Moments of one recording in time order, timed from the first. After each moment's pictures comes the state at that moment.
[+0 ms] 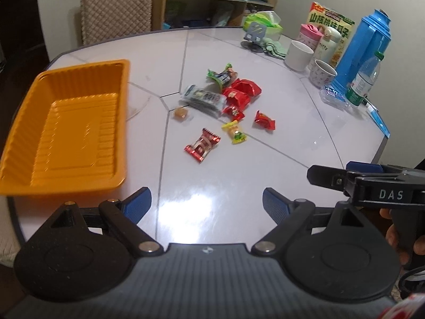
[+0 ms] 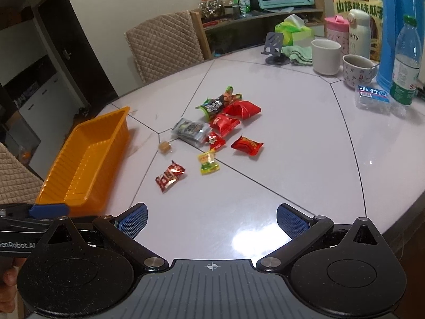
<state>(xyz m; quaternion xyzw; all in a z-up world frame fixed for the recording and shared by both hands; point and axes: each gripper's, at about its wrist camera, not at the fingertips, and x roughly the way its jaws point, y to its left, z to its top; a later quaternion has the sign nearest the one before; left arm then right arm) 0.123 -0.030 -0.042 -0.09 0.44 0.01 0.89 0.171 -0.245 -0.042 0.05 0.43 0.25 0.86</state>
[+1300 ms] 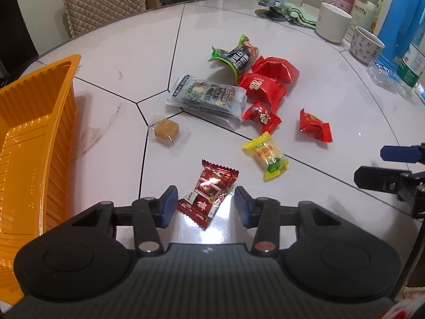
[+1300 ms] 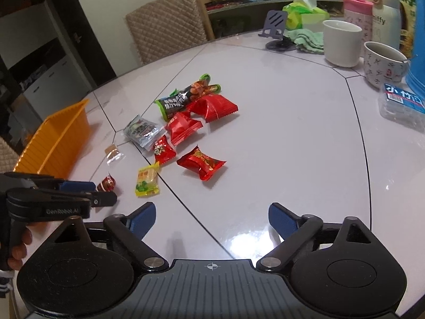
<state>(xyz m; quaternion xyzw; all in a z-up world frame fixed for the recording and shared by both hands) 0.263 -0.039 -0.137 -0.03 0.48 0.05 0.88 0.286 -0.268 -0.119 0.02 0.44 0.30 0.85</state>
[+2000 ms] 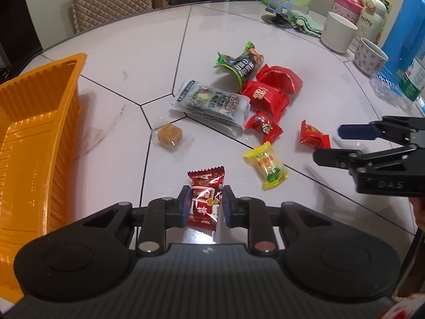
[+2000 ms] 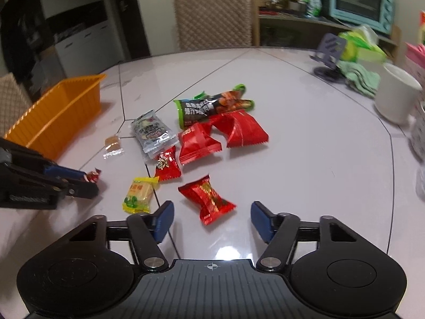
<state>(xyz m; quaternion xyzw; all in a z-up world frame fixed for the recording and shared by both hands) 0.264 -0.035 -0.130 -0.06 0.48 0.06 0.88 0.329 -0.226 -0.133 -0.09 0.40 0.39 0.83</state>
